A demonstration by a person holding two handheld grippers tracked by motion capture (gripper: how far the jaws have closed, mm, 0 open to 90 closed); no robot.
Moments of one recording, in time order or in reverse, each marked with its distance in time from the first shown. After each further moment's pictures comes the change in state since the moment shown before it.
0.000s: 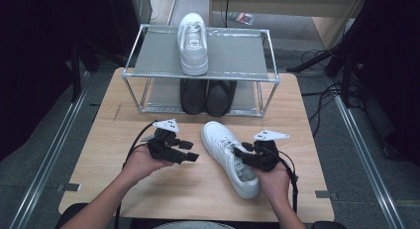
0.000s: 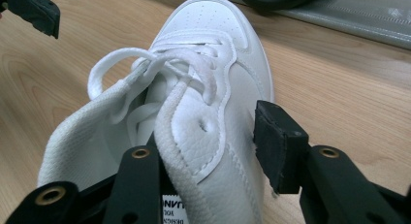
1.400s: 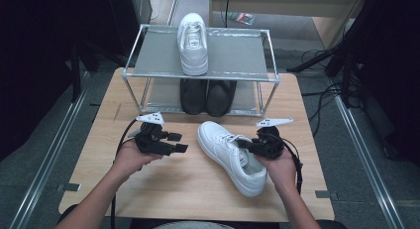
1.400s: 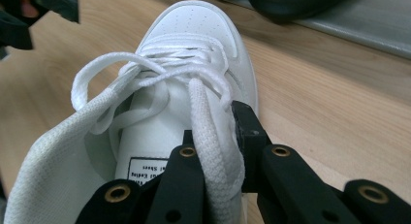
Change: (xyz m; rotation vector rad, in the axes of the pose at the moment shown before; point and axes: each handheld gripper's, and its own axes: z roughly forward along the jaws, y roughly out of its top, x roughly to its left) left arm 0.020 -0.007 -0.029 -0.072 0.037 -0.037; right arm -0.016 0.033 -0.009 0.073 0.118 0.022
